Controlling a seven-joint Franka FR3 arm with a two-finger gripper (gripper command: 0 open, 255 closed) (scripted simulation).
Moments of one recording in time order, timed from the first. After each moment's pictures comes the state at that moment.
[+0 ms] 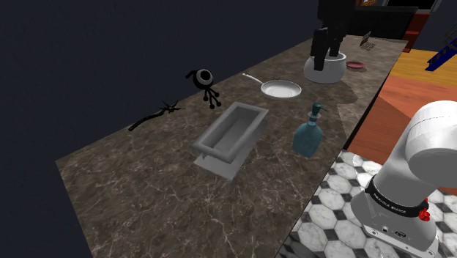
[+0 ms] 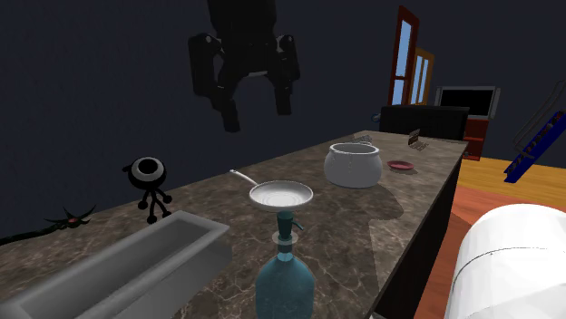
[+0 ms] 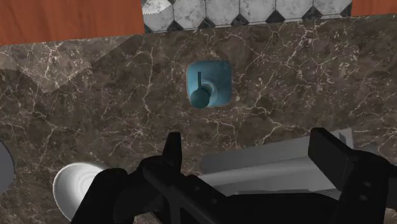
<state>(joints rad) 0.02 -0.79 0.04 -2.31 -0.10 1.46 0.07</state>
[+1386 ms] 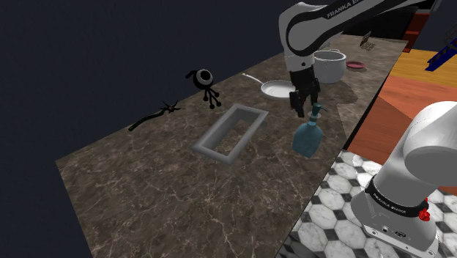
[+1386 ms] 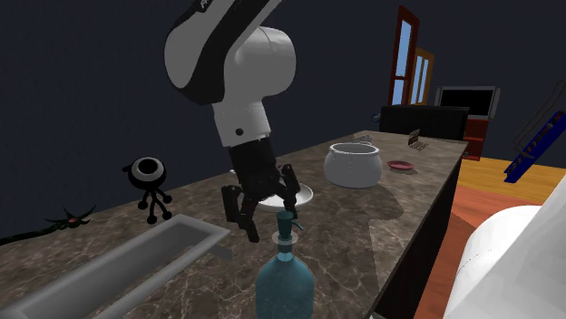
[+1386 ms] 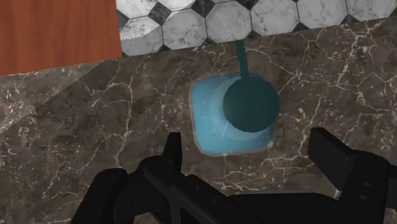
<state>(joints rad) -0.04 -0.36 -0.11 -2.49 -0.11 1.76 0.01</state>
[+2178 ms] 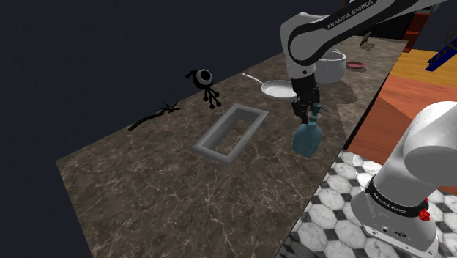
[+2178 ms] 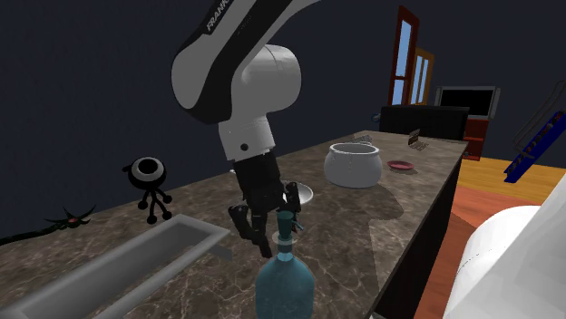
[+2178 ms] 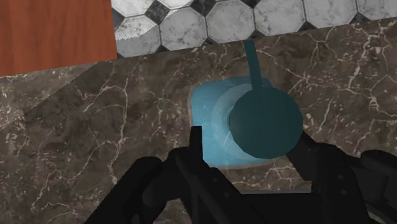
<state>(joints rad) -0.05 -0.36 -0.12 -2.55 -0.11 1.82 0.01</state>
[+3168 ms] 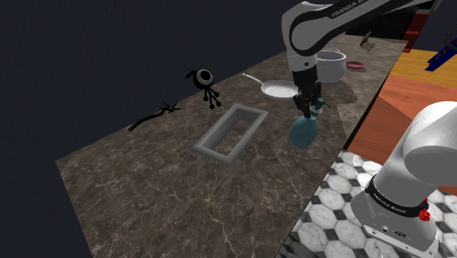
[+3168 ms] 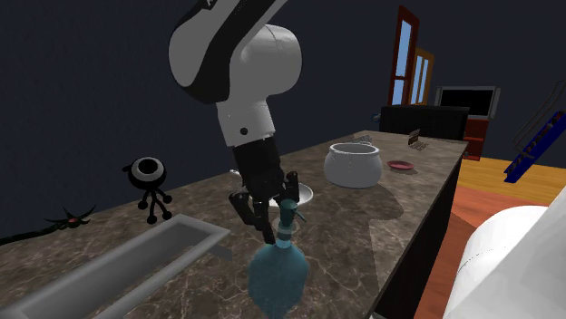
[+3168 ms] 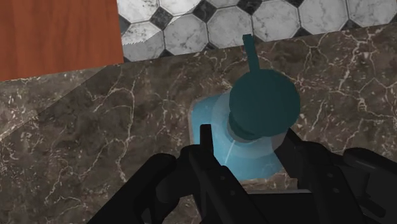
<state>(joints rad) -0.05 -0.39 -0.11 -2.51 -0.11 1.75 0.01</state>
